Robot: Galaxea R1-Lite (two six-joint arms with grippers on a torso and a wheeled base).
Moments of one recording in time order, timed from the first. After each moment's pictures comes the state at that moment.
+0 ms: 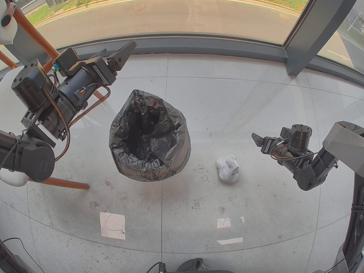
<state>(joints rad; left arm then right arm) -0.33 1.74 -0.96 -1.24 -0.17 -0.24 0.20 2.29 -0.94 -1.12 -0.04 0.29</state>
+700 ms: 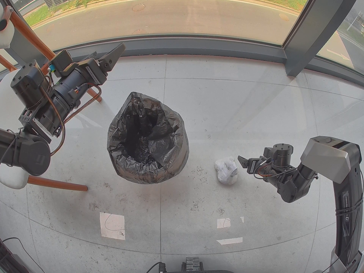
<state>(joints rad) -0.26 1.75 -0.97 -1.21 -0.17 -0.23 0.24 2.51 -1.02 -1.14 -0.03 0.22</state>
